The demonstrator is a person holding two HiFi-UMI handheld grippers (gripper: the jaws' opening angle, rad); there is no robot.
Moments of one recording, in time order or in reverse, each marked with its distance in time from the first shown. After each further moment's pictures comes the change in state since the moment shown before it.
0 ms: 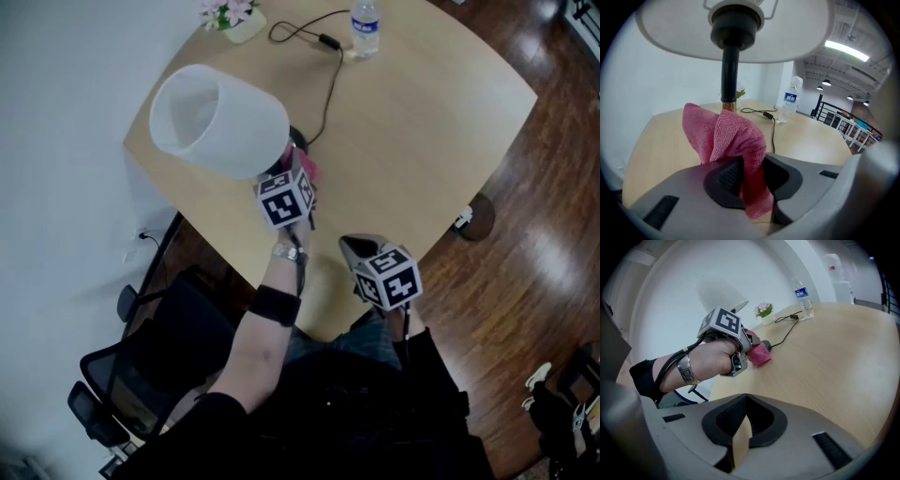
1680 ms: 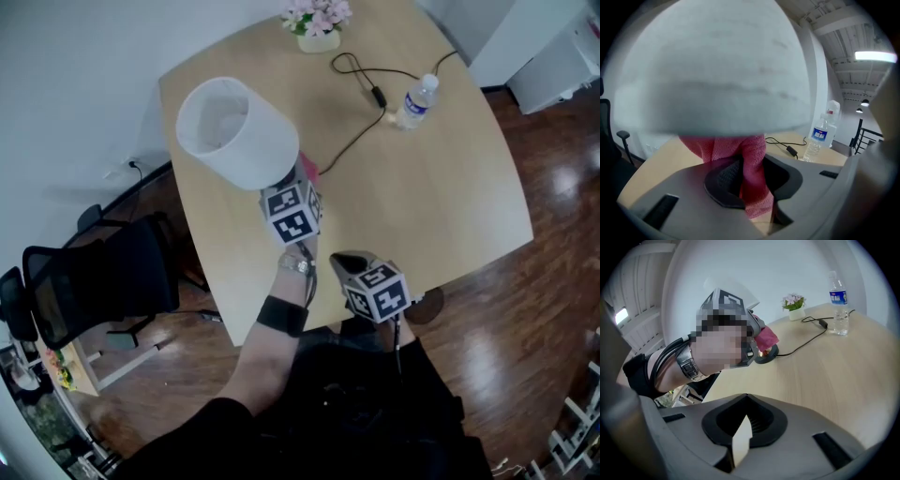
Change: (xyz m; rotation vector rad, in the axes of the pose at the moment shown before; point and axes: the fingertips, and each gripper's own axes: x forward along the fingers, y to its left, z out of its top) left arm -0.017 -0.009 0.081 -0.282 -0.294 0.404; right arm -0.041 -0.079 0.066 -0.379 0.264 0.261
